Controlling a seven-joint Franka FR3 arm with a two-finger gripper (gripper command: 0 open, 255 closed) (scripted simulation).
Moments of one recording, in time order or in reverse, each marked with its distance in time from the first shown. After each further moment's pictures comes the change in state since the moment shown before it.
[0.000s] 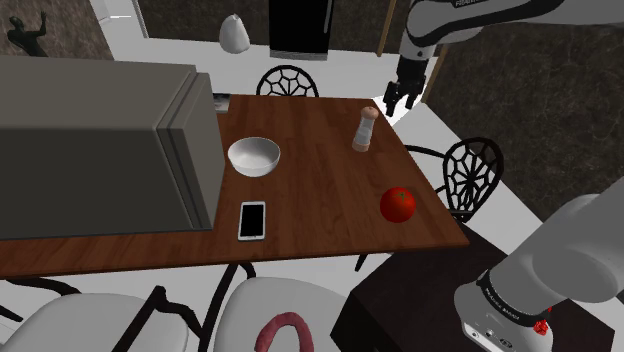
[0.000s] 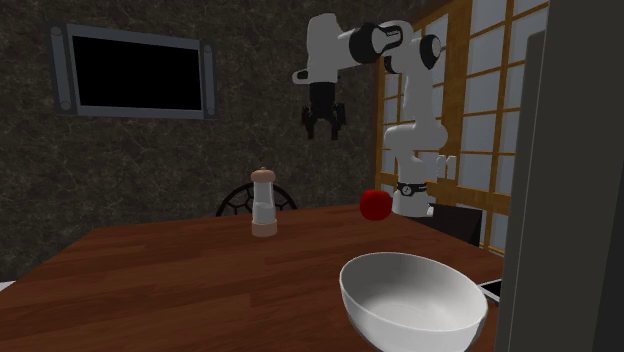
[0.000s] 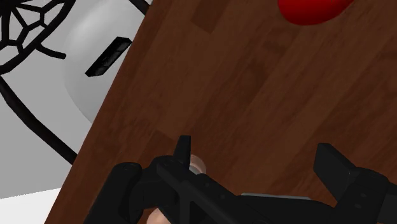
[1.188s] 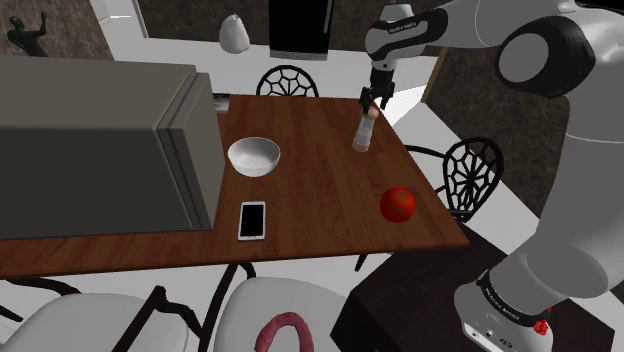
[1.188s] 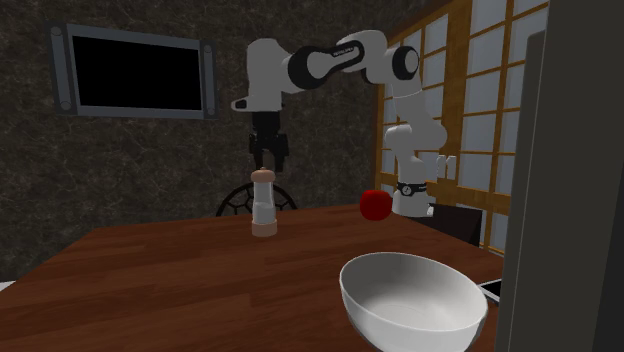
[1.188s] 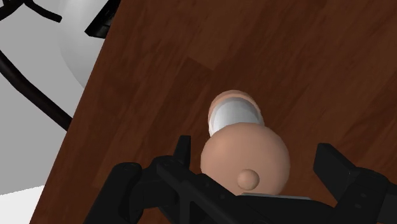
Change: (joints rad) arm -0.089 0.570 -0.035 0.523 0.131 0.036 -0.122
